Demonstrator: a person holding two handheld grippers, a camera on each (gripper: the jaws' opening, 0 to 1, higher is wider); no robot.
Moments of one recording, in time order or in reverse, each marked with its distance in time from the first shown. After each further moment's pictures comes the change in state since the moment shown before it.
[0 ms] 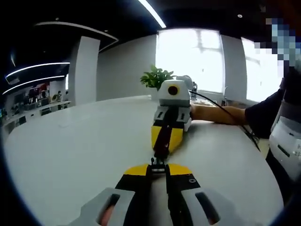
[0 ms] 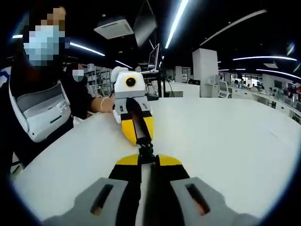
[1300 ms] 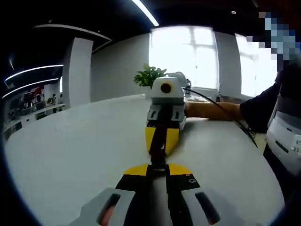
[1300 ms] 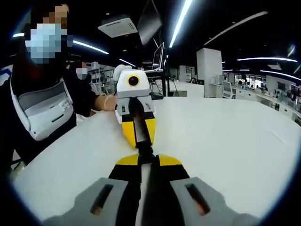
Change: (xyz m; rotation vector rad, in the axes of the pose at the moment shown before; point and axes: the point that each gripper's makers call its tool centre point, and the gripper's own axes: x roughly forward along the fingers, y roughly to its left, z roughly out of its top) left arm 0.004 -0.012 -0.004 0.058 0.027 -0.046; right arm 0.007 0.010 0.000 -0.027 0.016 0.042
